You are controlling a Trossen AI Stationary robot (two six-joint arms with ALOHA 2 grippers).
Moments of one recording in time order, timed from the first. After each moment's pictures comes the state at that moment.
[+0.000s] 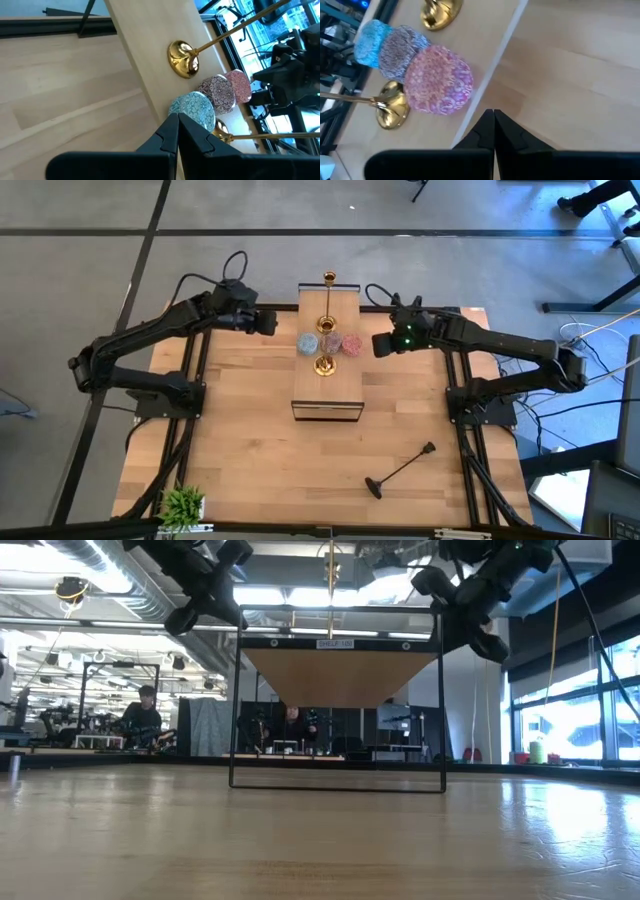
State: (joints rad) left arm 0.58 1.11 1.04 -0.57 0.11 -0.79; right arm -0.36 1.18 0.94 -0.57 0.02 0.83
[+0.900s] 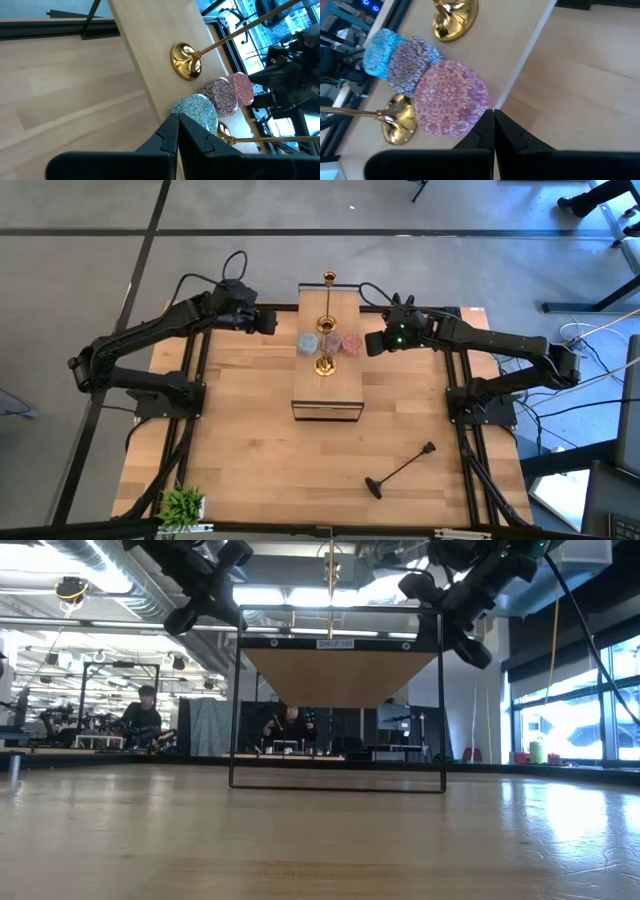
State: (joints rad) left arm 0.58 1.11 1.04 -0.57 0.09 -0.79; right arm -0.35 1.25 0.94 -0.45 0.02 0.80
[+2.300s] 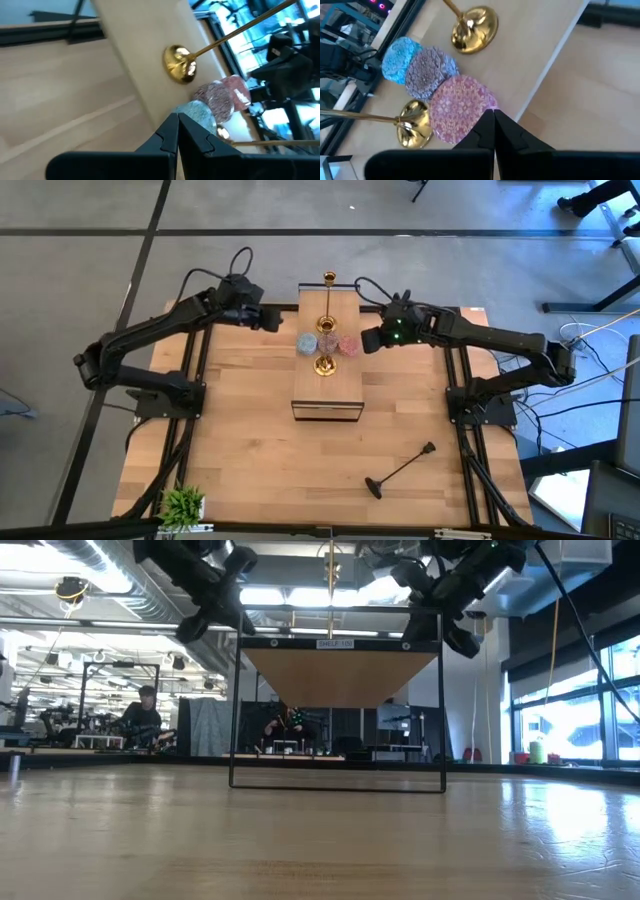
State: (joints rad) left arm 0.63 1.17 1.04 -0.50 0.19 -0.73; right arm -0.35 1.29 1.03 -0.49 0.02 0.75
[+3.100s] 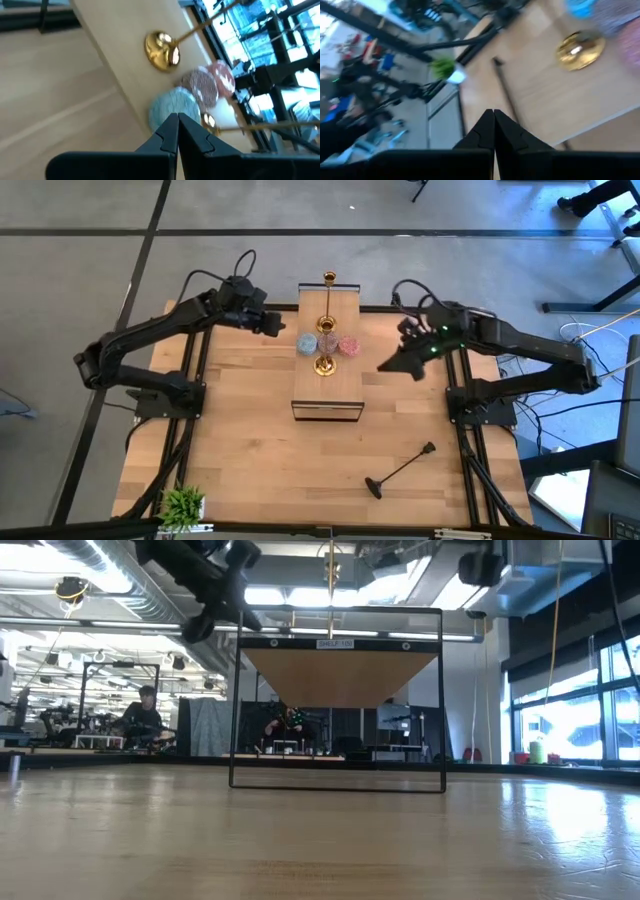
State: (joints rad) left arm 0.61 1.18 1.04 -0.49 0.26 -0.72; right arm -0.19 1.04 1.11 -0.58 -0.45 0.70
